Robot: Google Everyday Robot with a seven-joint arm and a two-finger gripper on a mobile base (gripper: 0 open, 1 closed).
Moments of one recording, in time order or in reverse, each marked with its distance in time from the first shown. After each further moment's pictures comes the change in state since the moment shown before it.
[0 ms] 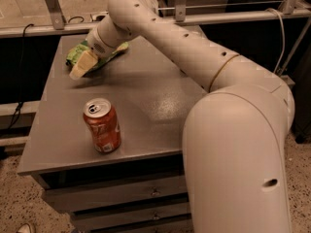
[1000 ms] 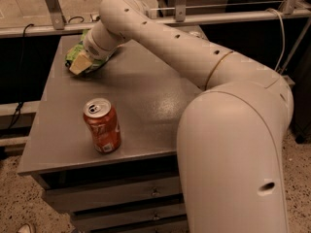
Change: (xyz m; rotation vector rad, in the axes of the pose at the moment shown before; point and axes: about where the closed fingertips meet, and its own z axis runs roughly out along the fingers) arm 0.001 0.002 0.016 0.051 0.036 0.058
